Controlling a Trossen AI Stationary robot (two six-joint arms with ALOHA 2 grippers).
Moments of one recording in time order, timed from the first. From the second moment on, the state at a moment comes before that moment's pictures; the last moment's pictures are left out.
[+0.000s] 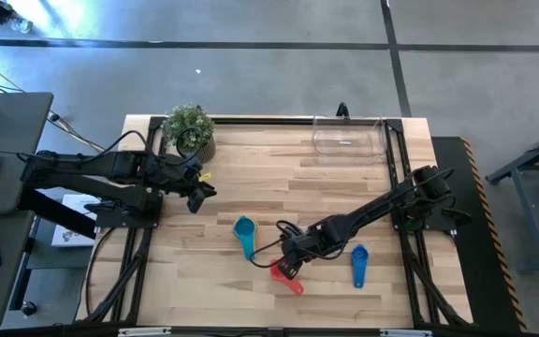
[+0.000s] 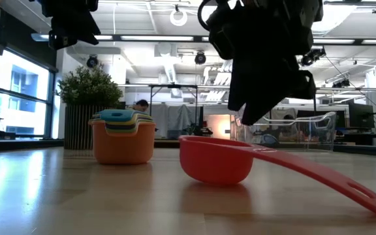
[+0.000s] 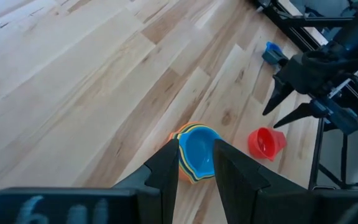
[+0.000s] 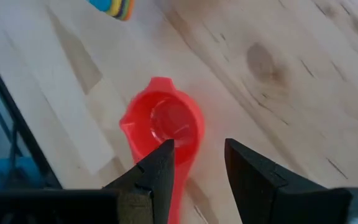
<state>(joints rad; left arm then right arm) -0.04 0.86 0.84 -0.70 -0.09 -0.71 0.39 1.87 1.26 -0.44 0.03 1.10</state>
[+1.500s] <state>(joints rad) -0.04 0.86 0.84 -0.70 -0.12 -0.71 0.35 1.98 1.26 -0.35 -0.07 1.09</state>
